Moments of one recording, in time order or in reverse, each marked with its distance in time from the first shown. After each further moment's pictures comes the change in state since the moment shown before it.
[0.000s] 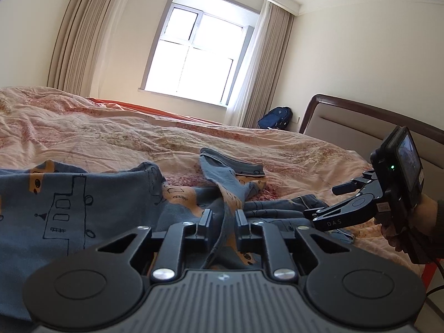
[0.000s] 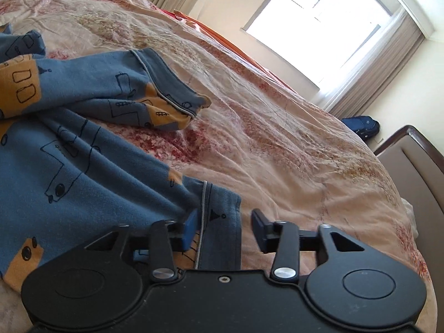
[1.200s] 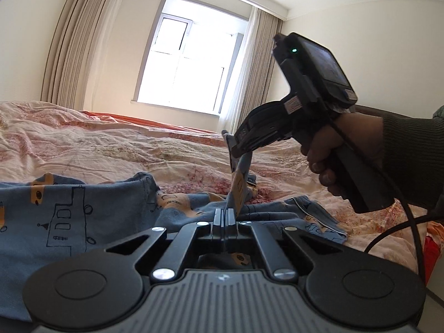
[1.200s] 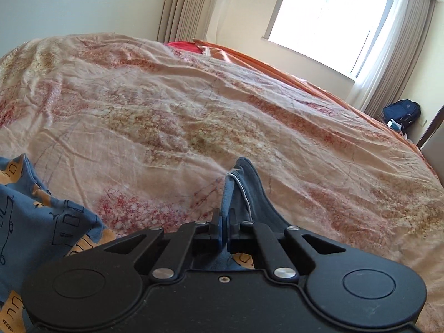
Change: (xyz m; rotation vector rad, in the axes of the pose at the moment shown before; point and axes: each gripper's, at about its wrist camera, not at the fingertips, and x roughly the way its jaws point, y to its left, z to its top) left arm -0.015 -0.010 -0.005 0.064 -0.041 -0.020; right arm 0.000 0.042 0.140 0.176 -0.059 0.224
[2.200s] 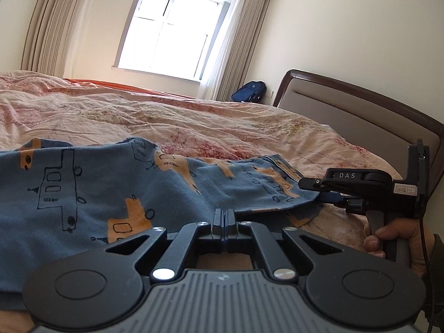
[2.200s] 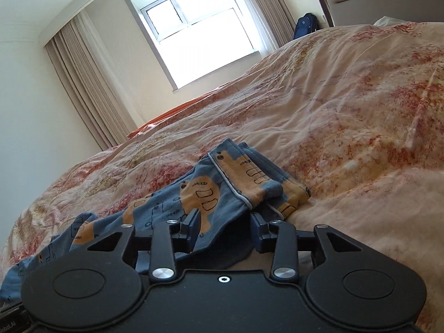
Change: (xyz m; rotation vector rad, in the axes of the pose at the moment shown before) left arm -0.004 0.013 -0.006 -0.031 0.160 -0.108; right arm -0.095 -0.086 -0.213 0.828 -0.216 0.052
